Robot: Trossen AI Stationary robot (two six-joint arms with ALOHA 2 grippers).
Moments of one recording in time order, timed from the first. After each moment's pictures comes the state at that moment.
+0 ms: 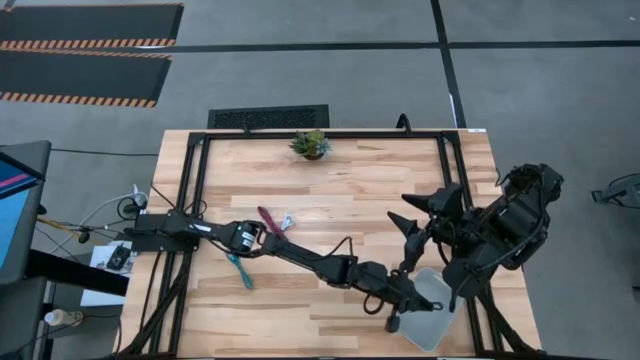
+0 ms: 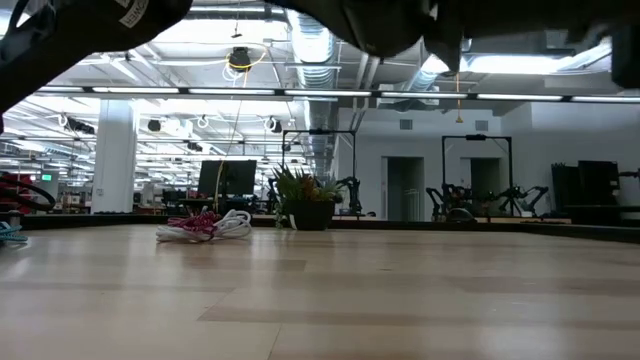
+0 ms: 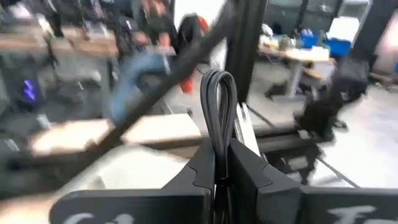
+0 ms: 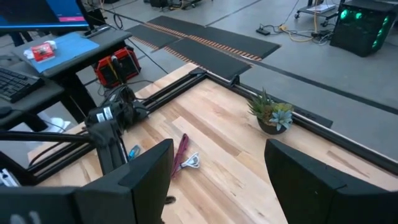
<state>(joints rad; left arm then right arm) -0.30 2.71 2.32 0.37 0.10 -0.10 0.74 1.54 2.00 -1.52 1.17 1.23</state>
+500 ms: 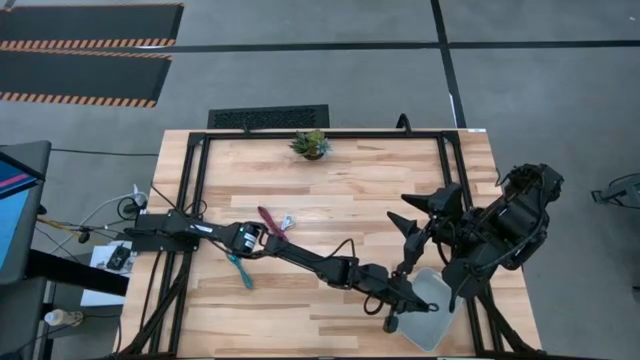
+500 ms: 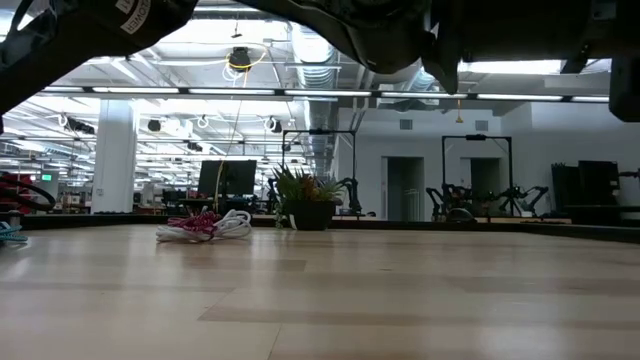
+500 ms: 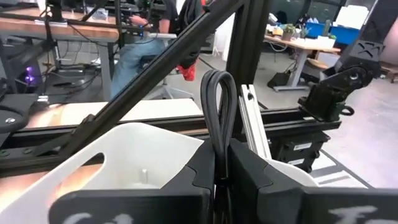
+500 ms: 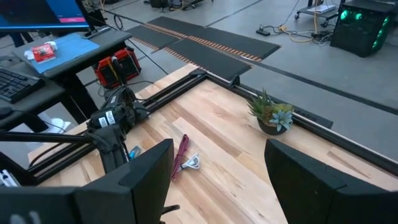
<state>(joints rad) -0.31 2.74 2.32 0.34 0.10 -0.10 0.74 1.54 2.00 -1.52 1.17 1.22</state>
